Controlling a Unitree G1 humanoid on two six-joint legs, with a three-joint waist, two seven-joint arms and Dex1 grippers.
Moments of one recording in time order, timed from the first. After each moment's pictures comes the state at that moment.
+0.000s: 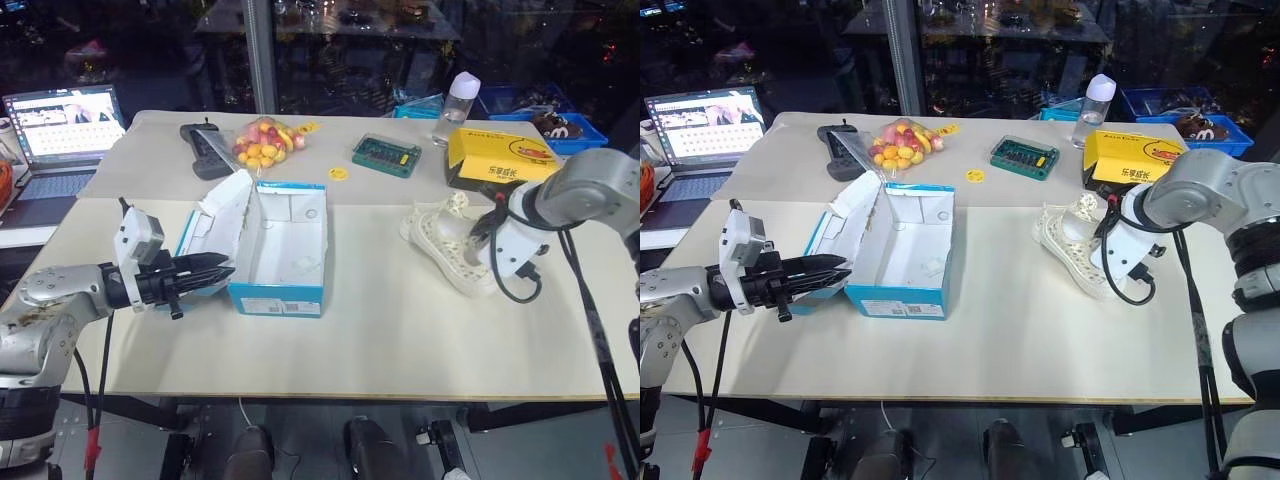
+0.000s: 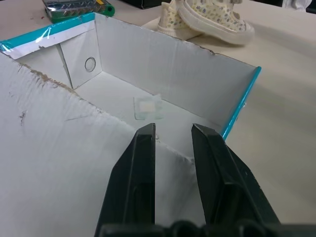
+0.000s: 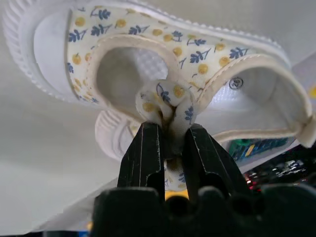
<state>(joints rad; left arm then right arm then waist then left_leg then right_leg) -0.30 0.88 0.24 -0.16 -0.62 0.55 -1.09 -1.27 -1.00 0.58 0.80 -0.82 -1.07 0.95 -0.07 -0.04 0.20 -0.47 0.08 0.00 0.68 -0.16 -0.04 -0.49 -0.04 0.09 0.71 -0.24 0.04</state>
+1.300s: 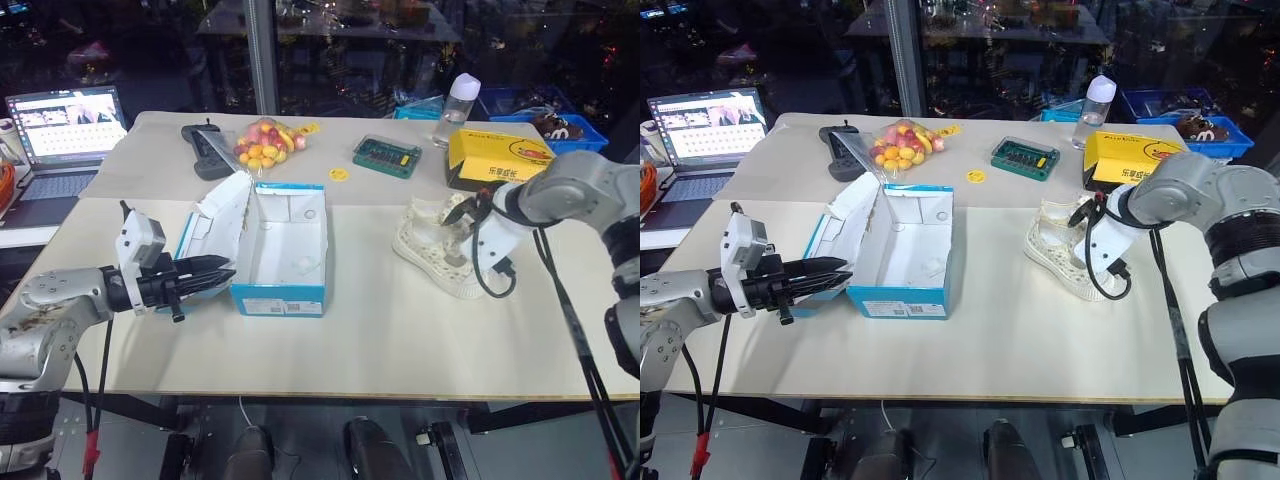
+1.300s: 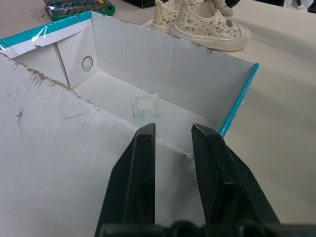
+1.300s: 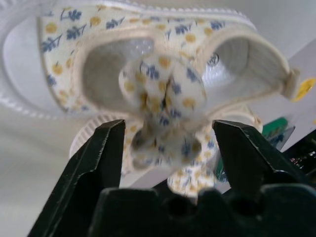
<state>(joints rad) -0.28 0.88 0.24 -0.18 -0.63 0.55 -1.07 -1.32 -0.94 0.58 0.92 -0.73 -1.03 0.95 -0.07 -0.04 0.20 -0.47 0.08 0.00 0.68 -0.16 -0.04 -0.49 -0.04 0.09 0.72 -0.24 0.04</state>
